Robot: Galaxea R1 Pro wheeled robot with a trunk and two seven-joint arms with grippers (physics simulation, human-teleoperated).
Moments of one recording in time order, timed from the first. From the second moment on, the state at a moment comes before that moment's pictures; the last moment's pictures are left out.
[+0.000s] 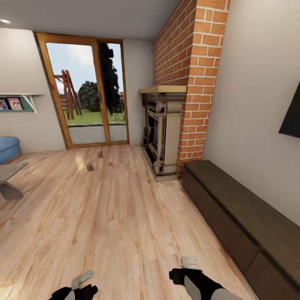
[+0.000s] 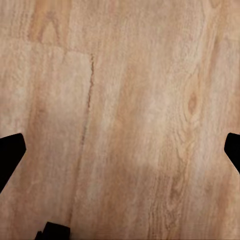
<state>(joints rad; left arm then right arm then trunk) -0.45 0.09 0.06 -0.26 0.38 0.28 0.00 -0.59 0.12 0.34 -0.17 -0.41 0.17 -0.11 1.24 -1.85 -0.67</state>
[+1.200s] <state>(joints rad) -0.45 0.09 0.06 -0.26 0.38 0.27 0.00 -0.59 0.12 0.34 -0.17 -0.41 0.17 -0.11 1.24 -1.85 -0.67</state>
